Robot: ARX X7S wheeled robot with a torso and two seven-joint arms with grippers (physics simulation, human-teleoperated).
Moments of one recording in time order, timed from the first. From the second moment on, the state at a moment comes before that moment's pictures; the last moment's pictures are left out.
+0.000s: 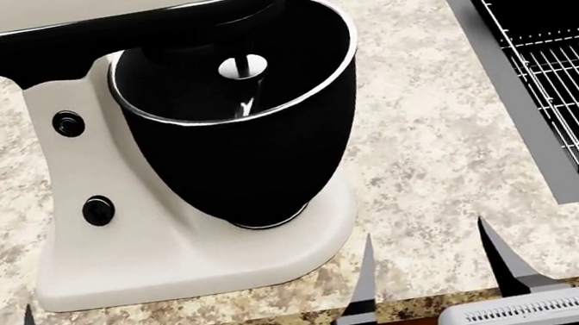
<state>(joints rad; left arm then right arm) -0.07 -0.29 0.18 0.50 -0.02 -0.43 -0.30 0.12 0.20 -0.18 -0.37 0.17 0.22 0.23</state>
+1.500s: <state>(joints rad) -0.45 -0.36 0.36 0.51 -0.03 -0.76 0.00 0.18 0.23 -0.22 -0.23 0.18 0.19 0.27</state>
